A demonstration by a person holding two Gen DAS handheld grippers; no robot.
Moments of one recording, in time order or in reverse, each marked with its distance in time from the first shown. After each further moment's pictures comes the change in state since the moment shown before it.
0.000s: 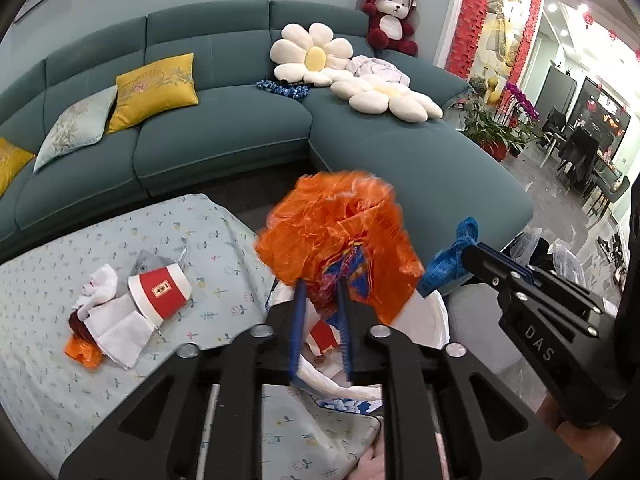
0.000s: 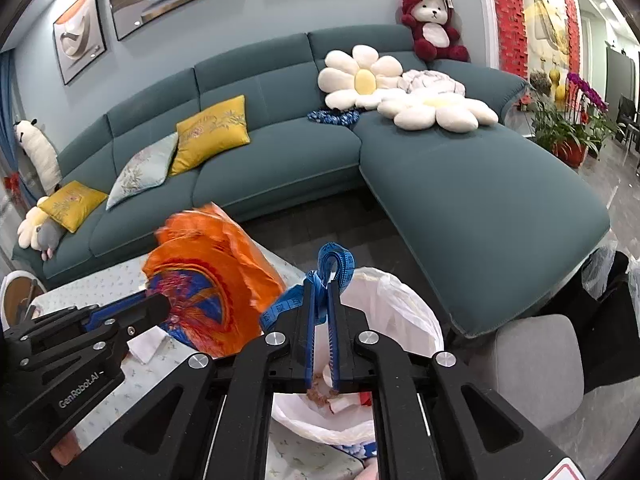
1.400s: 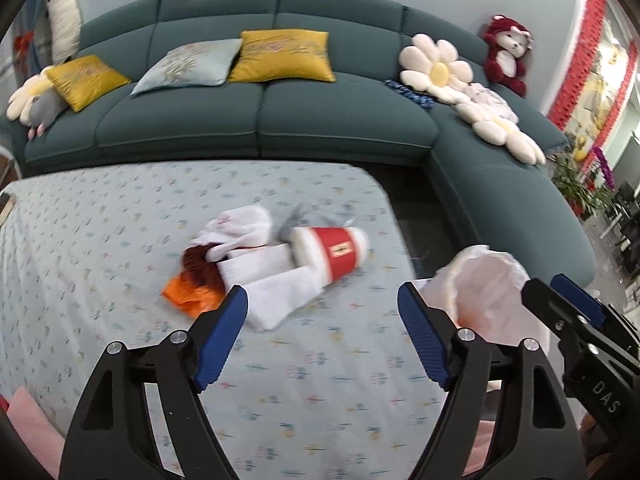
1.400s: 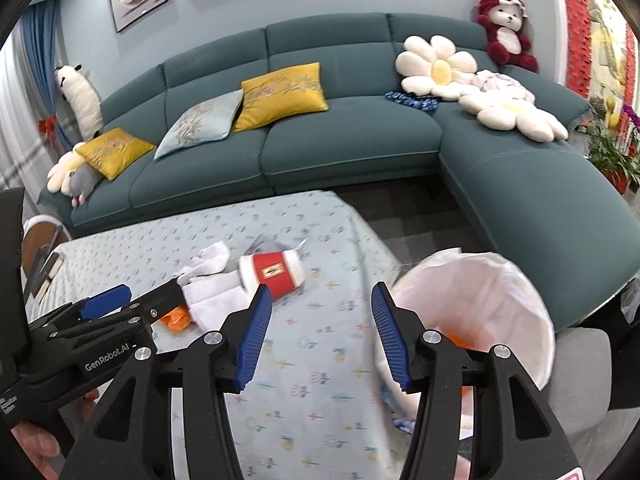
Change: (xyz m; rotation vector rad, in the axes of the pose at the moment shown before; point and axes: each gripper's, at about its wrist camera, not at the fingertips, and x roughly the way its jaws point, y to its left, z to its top) left arm -0.036 0.186 -0.058 -0.291 -0.004 0.228; right arm 0.020 0.166 -0.038 -0.162 0.081 0.122
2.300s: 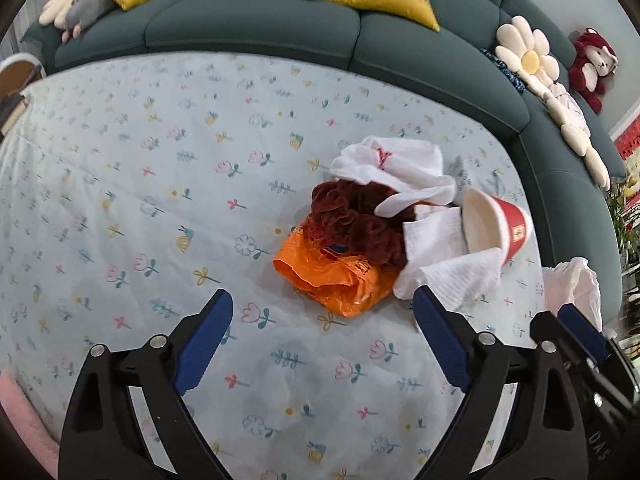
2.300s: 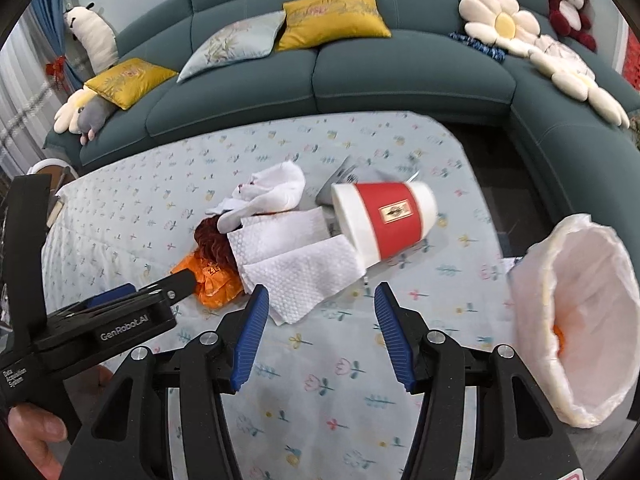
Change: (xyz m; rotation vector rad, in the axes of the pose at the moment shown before) left arm 0.108 0.152 -0.018 -0.215 0.231 0.081; right arm 0.134 0.114 -0.028 -0.073 0.233 0.062
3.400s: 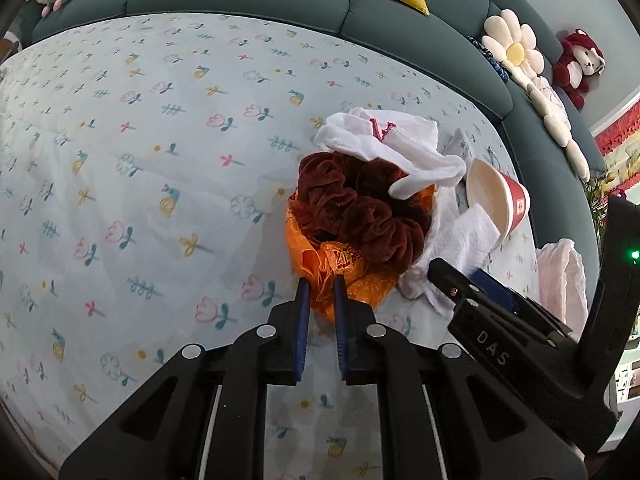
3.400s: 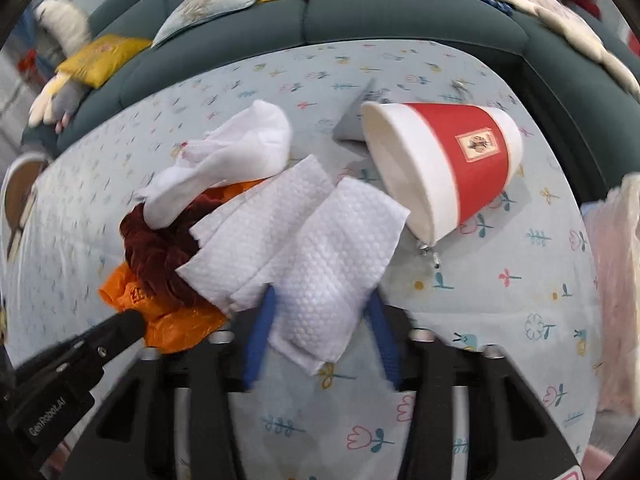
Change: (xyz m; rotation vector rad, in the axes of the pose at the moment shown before) left arm 0.013 0.028 -0.021 -0.009 0.062 -0.115; right arm 0.093 0.026 -0.012 0.029 0.134 -0.011
